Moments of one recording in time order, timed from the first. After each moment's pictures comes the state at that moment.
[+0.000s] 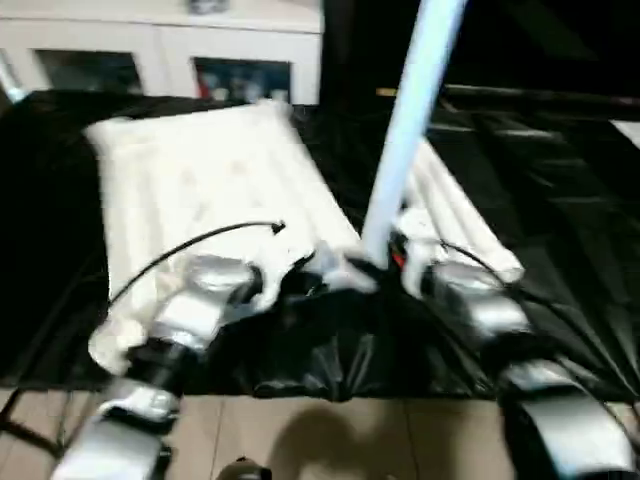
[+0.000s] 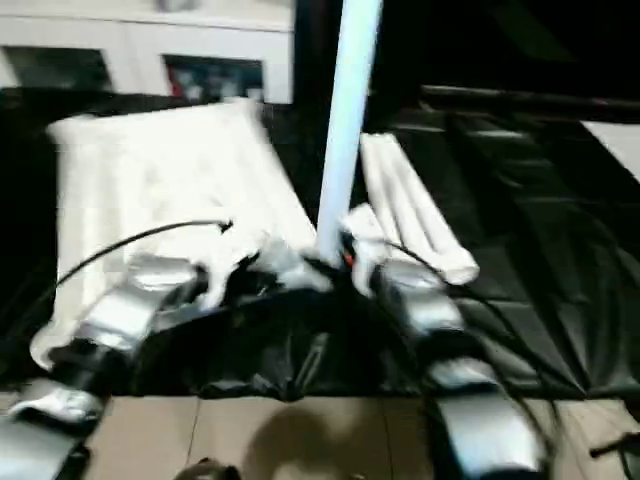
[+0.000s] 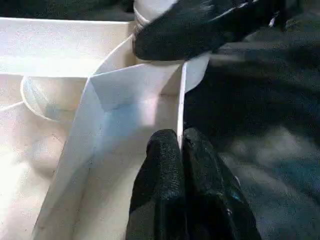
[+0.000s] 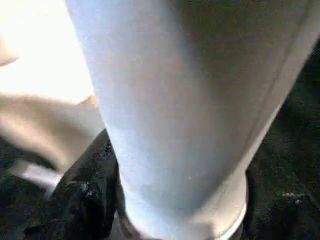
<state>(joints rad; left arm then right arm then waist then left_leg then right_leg) -0.59 0.19 -0.21 0.48 0.09 0.37 -0.81 -0.74 -0.10 0.01 1.02 0.06 -0.01 0.58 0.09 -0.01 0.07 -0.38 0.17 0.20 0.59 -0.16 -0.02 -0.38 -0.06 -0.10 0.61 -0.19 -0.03</state>
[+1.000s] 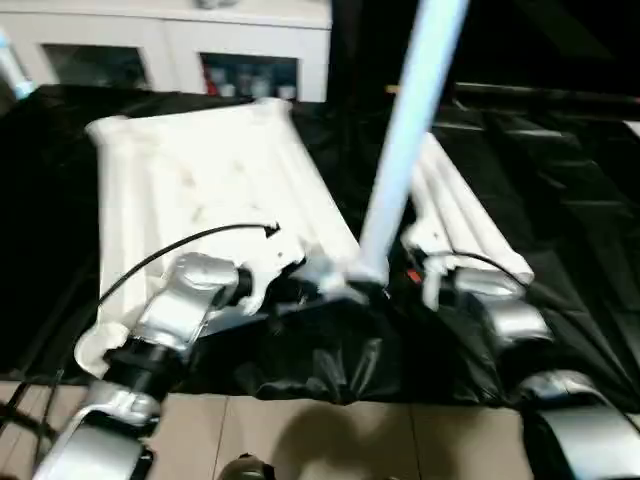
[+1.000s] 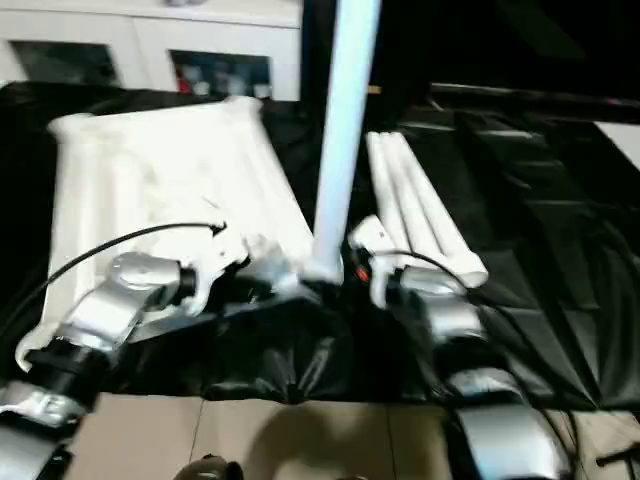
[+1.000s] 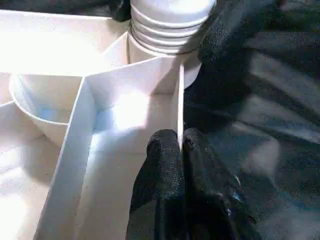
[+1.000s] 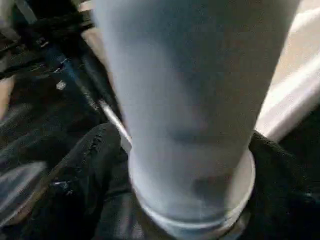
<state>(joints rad) -0.55 0.35 -0.27 0.43 0.03 0.29 -1.17 -0.61 -0.26 0.08 0.87 0.11 -0.07 1.22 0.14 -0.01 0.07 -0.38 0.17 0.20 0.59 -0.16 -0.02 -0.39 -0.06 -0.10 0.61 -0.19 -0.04</state>
